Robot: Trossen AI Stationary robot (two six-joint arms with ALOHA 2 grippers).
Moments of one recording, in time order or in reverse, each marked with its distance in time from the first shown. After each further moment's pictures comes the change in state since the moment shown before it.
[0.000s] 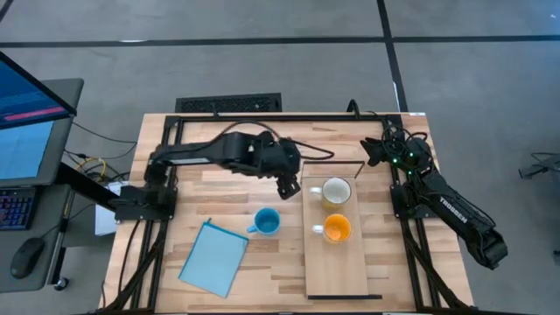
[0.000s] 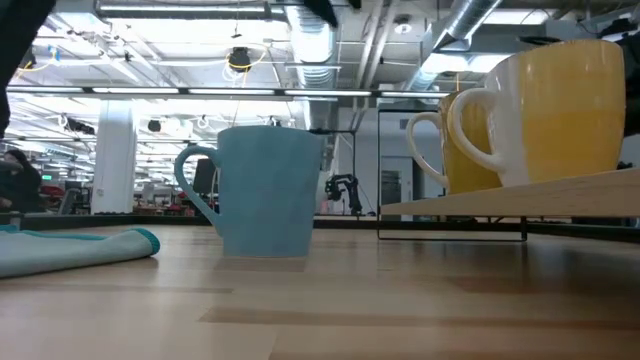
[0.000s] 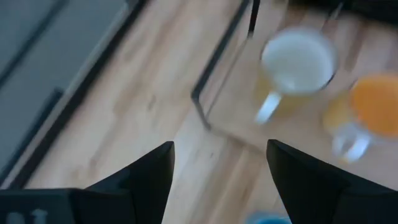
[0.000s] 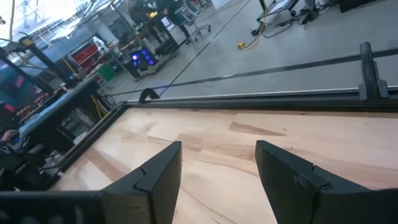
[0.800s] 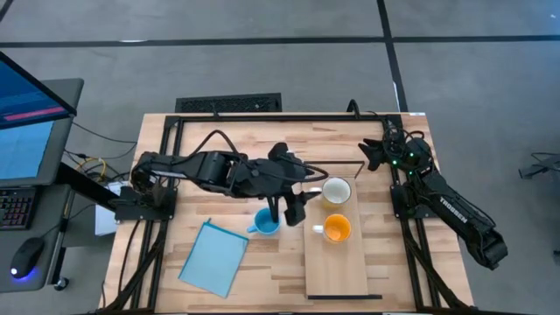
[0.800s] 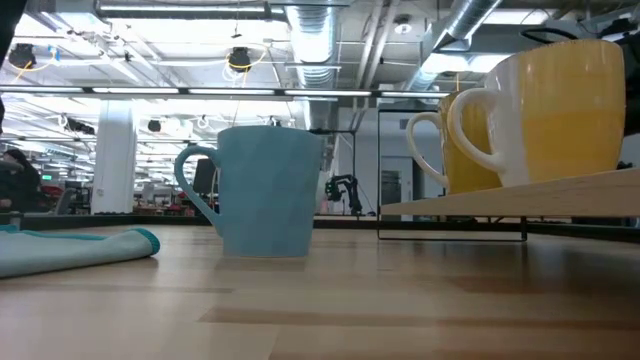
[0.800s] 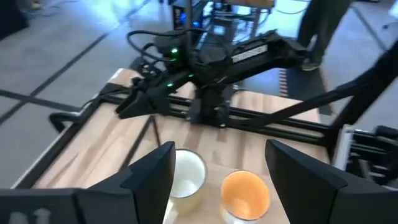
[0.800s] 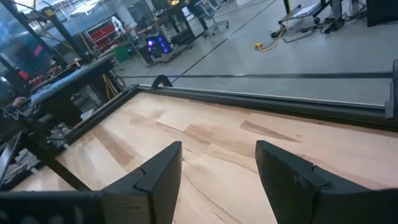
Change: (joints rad) left arm -0.180 -0.075 -0.012 0.479 -0.034 0.156; right arm 0.000 -0.003 0.000 0.006 -0.081 -0.128
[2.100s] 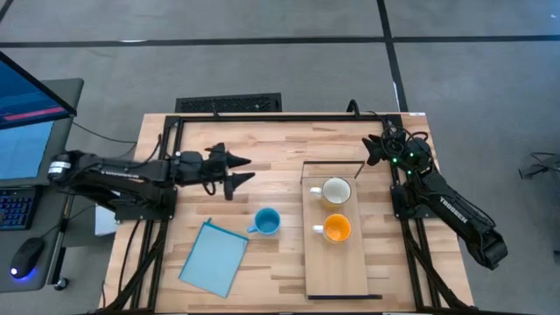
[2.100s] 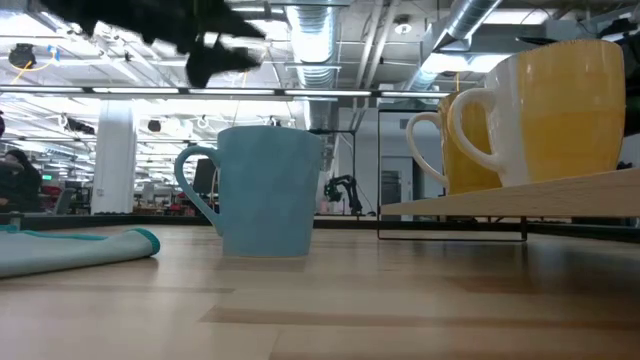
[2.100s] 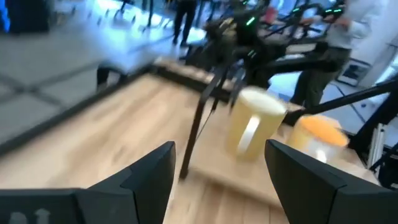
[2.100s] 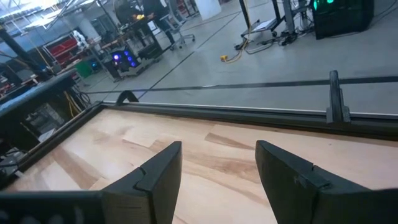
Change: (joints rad) left arm 0.295 -0.946 -1.767 1.119 0.222 -0.023; right arm 0.000 0.001 0.000 -0.002 0.163 0.010
